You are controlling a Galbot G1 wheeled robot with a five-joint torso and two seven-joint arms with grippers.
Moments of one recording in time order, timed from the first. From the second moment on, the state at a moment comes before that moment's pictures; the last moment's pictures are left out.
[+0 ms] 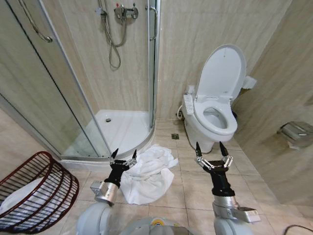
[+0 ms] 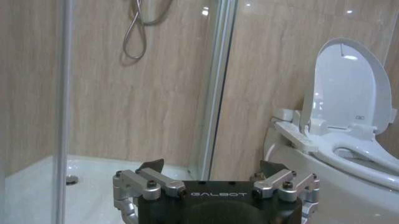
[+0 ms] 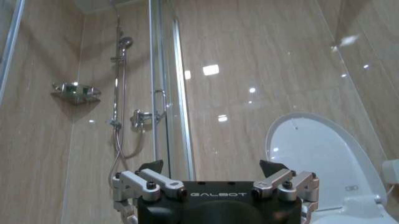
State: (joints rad) left arm 1.74 -1.61 -0.56 -2.35 -0.11 0.15 0.17; right arm -1.80 1.61 0.57 2.34 0.24 0.40 -0.23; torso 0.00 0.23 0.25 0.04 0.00
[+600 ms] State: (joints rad) left arm 1.74 -1.61 -0.56 -2.35 -0.11 0.15 0.17; right arm -1.81 1.61 0.52 2.25 0.34 0.32 -0.18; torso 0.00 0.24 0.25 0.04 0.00
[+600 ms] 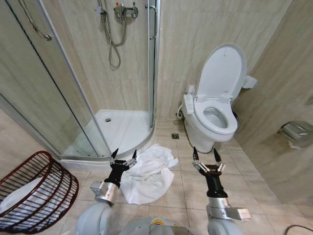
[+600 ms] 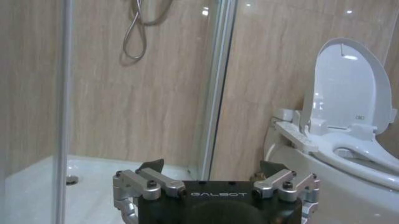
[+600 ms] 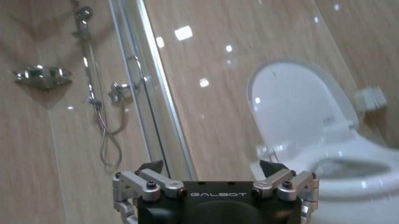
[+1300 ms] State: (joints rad) left arm 1.74 -1.61 -0.56 -2.35 -0.11 0.15 0.17; right arm -1.75 1.57 0.56 2.05 0.47 0.25 -0.17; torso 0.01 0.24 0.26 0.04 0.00
